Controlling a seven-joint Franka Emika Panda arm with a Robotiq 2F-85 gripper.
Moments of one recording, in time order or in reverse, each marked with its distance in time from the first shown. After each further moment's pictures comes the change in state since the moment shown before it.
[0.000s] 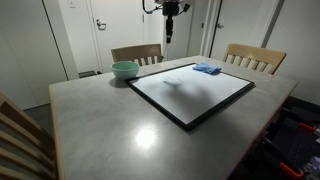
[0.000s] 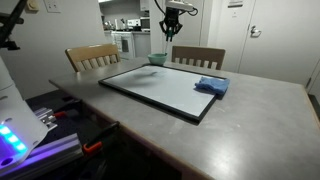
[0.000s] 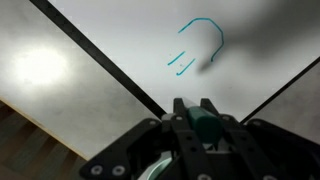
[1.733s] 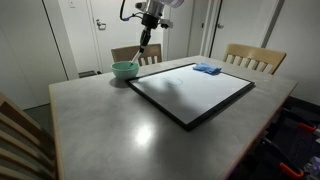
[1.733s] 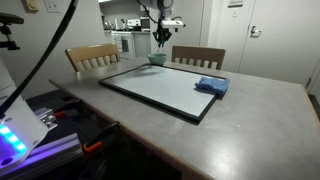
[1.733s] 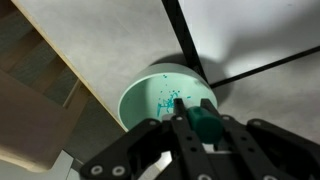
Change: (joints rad) arm 0.021 0.172 0.131 0.061 0.105 0.356 -0.288
